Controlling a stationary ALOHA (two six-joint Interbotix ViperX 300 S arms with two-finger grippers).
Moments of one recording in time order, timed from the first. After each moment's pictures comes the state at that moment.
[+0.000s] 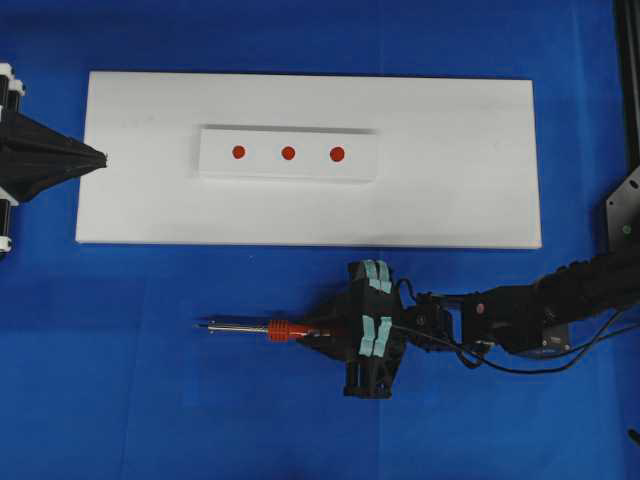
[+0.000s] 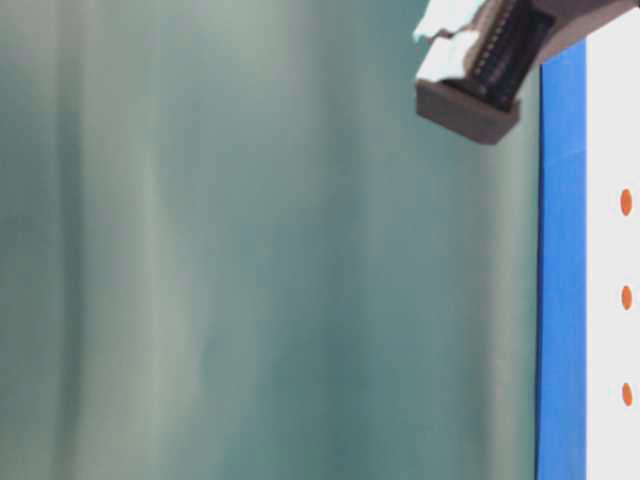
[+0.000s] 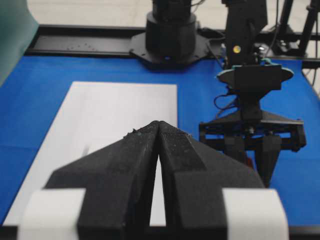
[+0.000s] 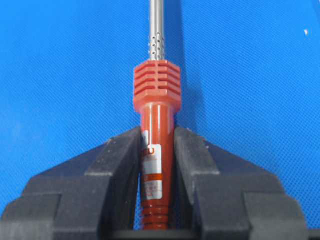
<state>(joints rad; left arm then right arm) 0.02 -1.01 1.23 0.00 -0.28 0.00 0.37 0.39 0.65 0.48 -0.61 0.09</state>
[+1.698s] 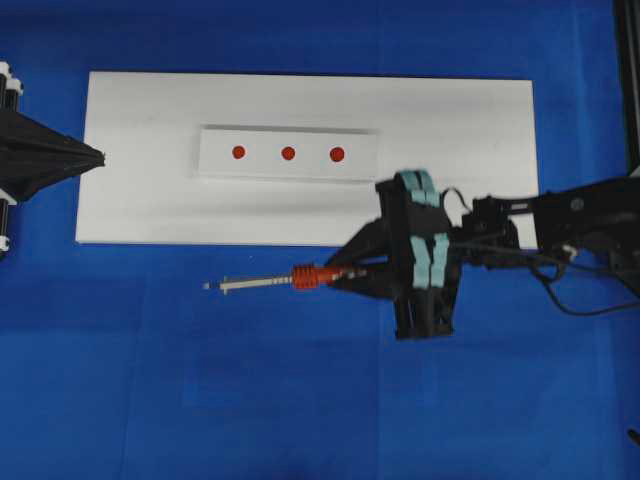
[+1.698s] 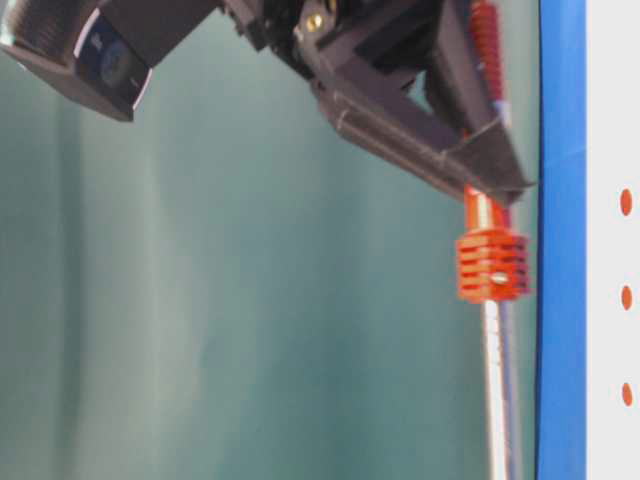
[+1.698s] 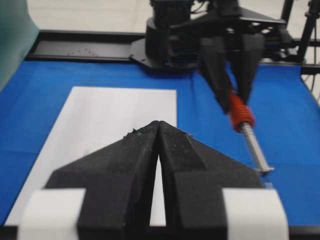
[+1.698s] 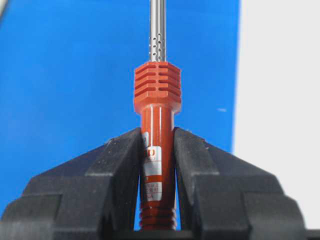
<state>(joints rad) 0.02 -1.01 1.23 0.00 -0.29 -0.01 0.14 -0.14 0.69 0.36 -0.06 -0.12</state>
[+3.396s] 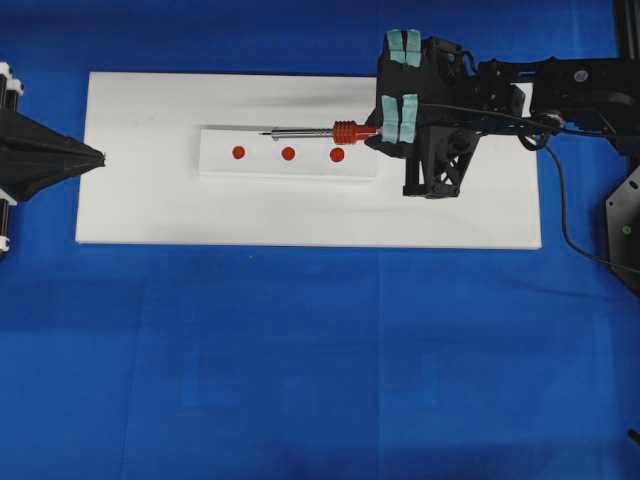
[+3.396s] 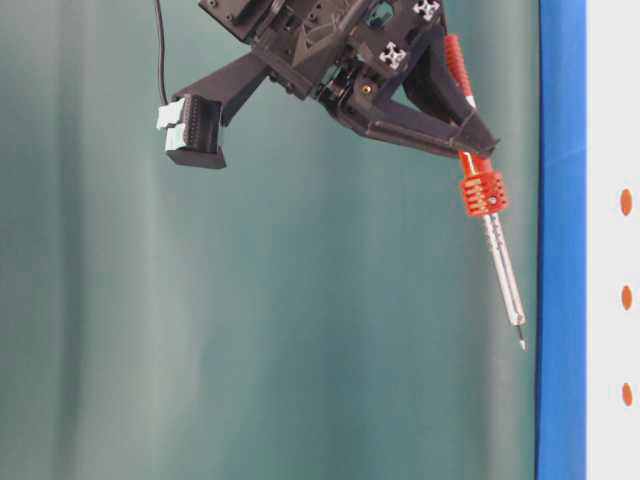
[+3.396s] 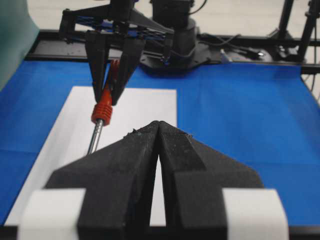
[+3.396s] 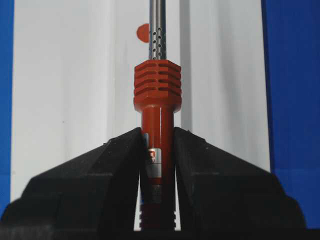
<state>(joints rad) 0.02 -1.01 1.23 0.00 -0.29 -0.01 -0.22 -0.16 0.63 0.07 0.32 -0.13</state>
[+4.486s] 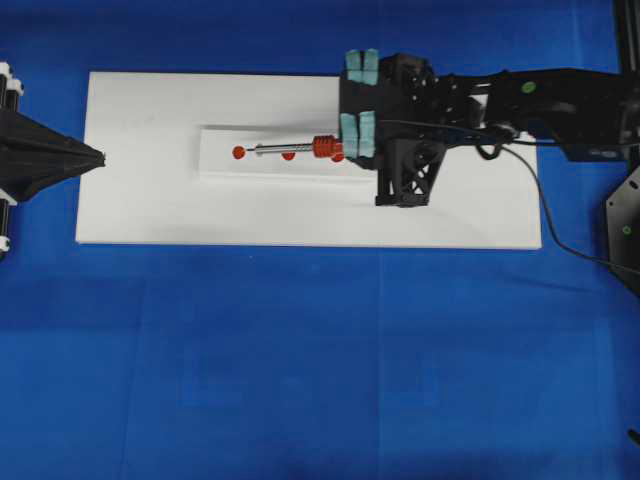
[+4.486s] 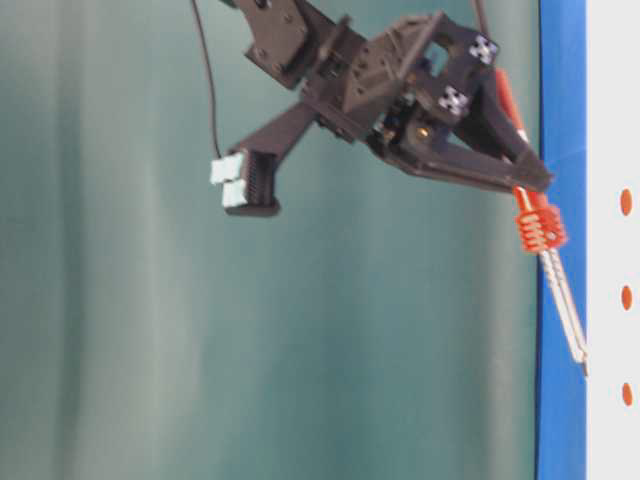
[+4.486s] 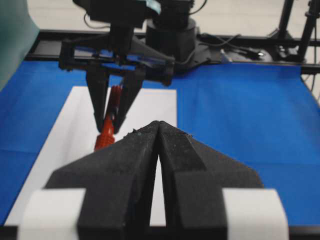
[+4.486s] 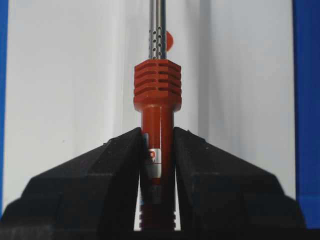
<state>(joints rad) 0.02 -1.01 1.23 0.00 -0.29 -0.01 -0.20 0.00 0.56 0.07 0.29 -0.13</state>
